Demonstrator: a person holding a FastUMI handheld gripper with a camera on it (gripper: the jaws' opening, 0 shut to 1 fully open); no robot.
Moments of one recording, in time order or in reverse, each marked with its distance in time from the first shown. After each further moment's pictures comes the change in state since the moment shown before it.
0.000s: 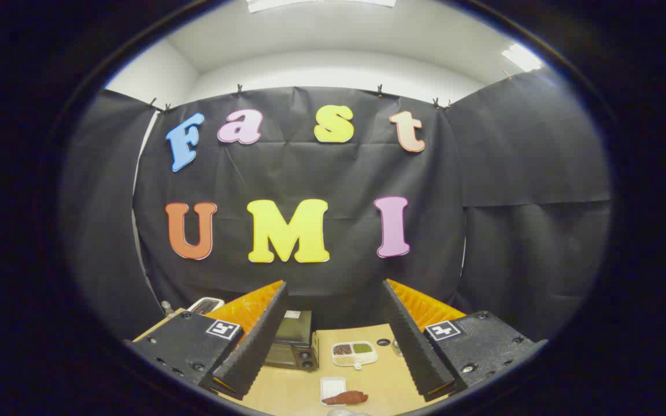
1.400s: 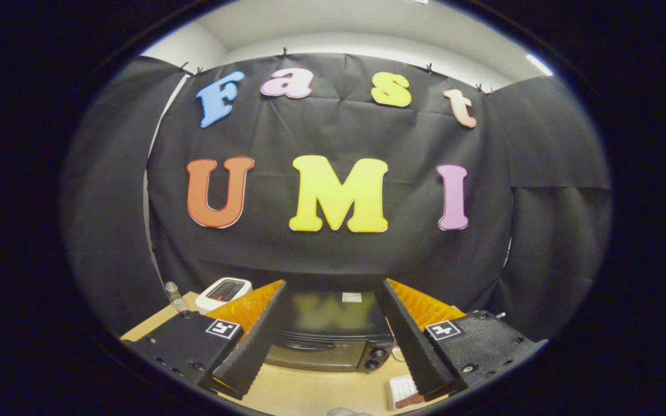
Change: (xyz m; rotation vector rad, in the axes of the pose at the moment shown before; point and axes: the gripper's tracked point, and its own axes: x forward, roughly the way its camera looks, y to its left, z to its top) arm 0.122 0.196 -0.154 -0.059 0.077 0.084
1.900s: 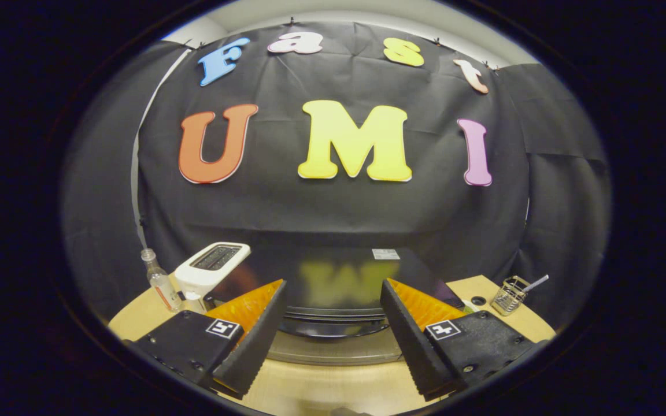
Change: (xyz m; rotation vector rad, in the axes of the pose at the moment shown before) arm 0.090 0.038 -0.117 0.009 0.115 -0.032
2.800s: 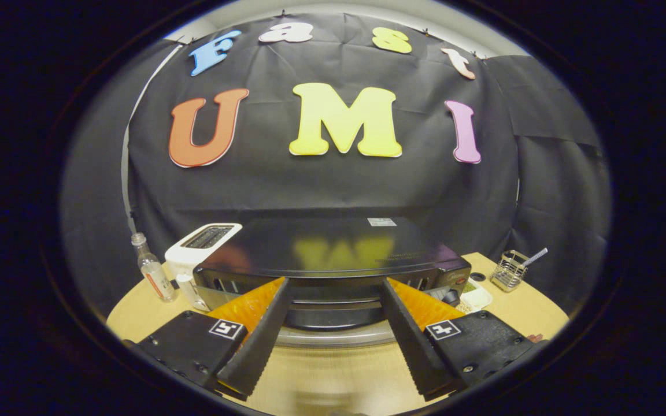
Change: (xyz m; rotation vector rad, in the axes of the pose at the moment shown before) arm -0.020 0.005 -0.048 0.061 0.058 -0.045
